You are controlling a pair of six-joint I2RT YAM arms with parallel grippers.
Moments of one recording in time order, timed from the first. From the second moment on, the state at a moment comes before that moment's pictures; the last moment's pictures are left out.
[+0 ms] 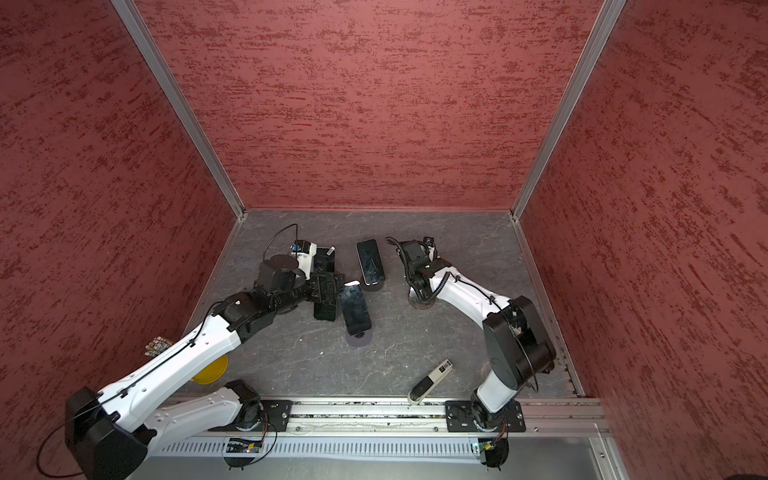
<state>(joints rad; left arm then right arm) -0.60 1.06 0.88 -0.39 -0.02 -0.46 0.54 1.63 1.14 -0.57 0.41 0.64</state>
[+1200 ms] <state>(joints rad) -0.60 1.04 0.86 -0.38 -0.02 -0.45 0.54 1.64 1.14 -0.55 0.40 0.64</state>
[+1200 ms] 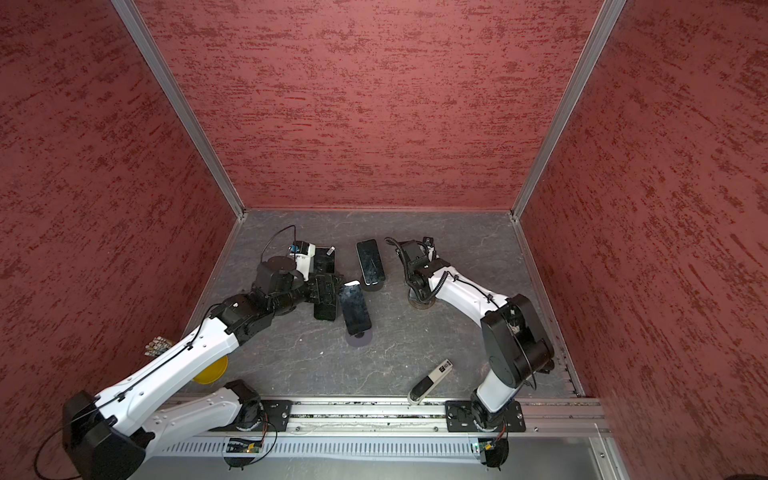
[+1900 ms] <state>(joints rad) -0.60 1.04 0.86 -0.38 -0.02 -0.45 0.41 1.42 1.13 -0.57 0.38 0.54</state>
